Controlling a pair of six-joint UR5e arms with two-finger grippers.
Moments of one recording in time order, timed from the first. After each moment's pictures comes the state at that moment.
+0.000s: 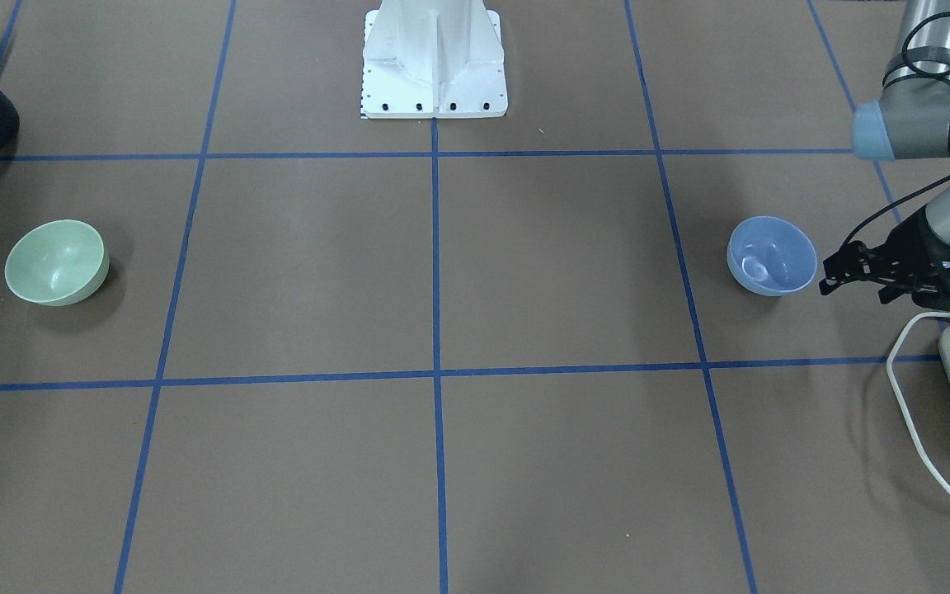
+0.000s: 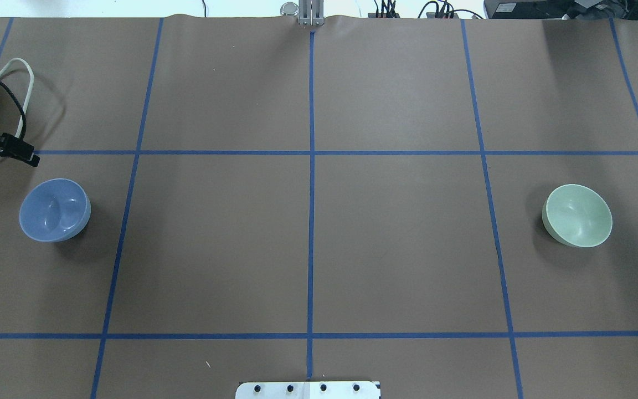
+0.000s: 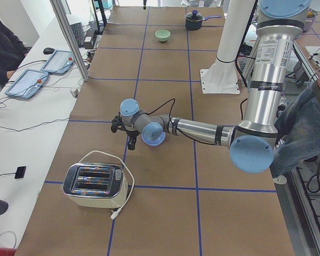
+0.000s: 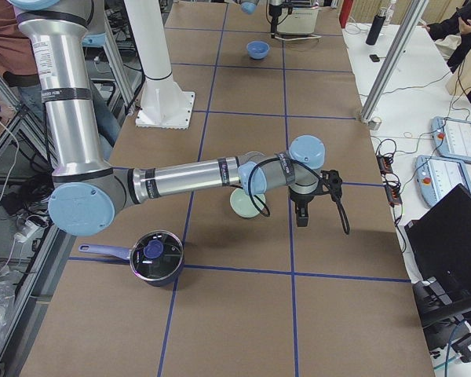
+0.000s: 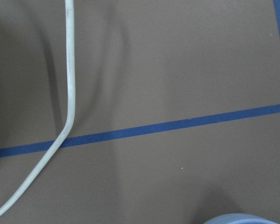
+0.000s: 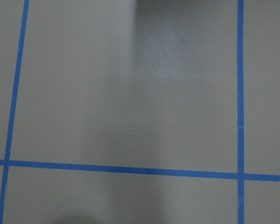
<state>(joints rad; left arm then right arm) -1.11 -1.68 -1.55 -2.04 -2.30 -0.56 1.44 -1.43 1.62 -1.41 2.39 0.31</state>
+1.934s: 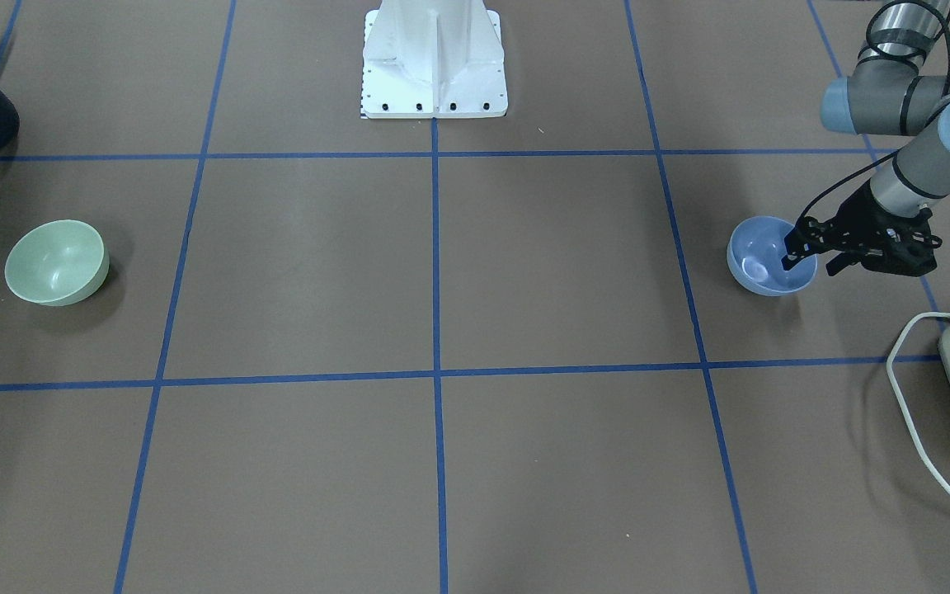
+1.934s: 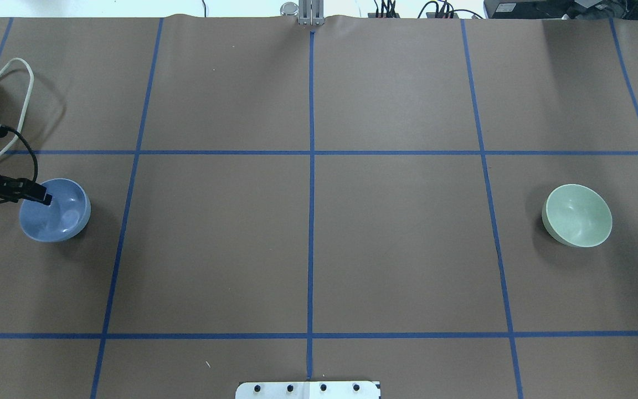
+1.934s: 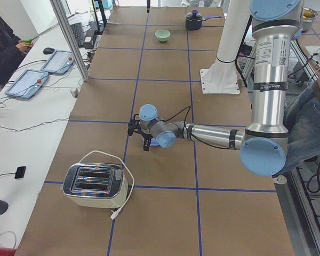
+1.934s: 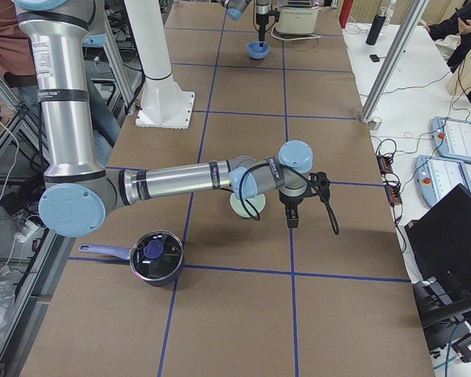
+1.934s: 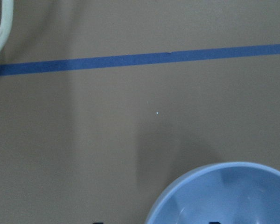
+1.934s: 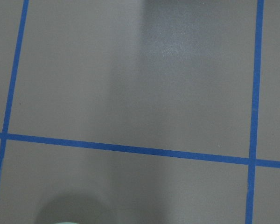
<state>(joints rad) -0.98 -1.56 -1.61 -2.23 -2.22 -0.76 1.40 -1.49 1.67 -1.37 2.39 0.29</state>
